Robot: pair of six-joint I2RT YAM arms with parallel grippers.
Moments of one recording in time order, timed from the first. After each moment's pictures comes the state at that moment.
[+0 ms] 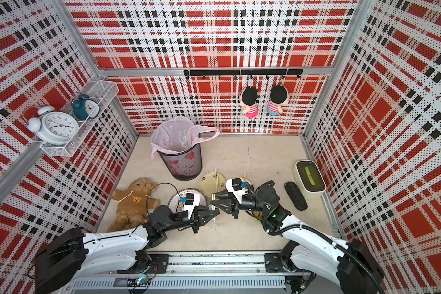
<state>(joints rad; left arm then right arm) -0.96 1.11 0.25 0.96 0.41 -0.31 0.75 1.00 0.49 0.63 -0.74 0.20</state>
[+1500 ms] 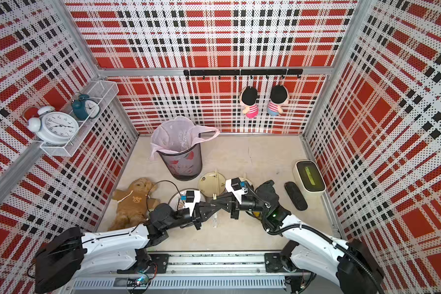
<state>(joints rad) -0.97 1.12 0.29 0.95 0.34 -0.28 0.75 1.00 0.49 0.58 -0.76 0.22</state>
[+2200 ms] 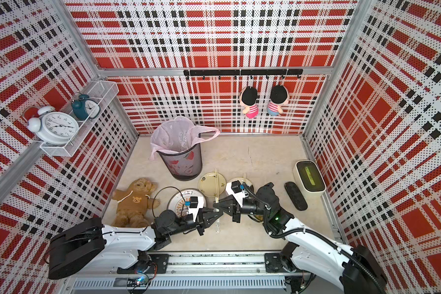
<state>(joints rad) -1.05 1.28 0.20 1.17 0.27 -0.33 0.75 0.94 0.46 0.46 -0.72 0.21</state>
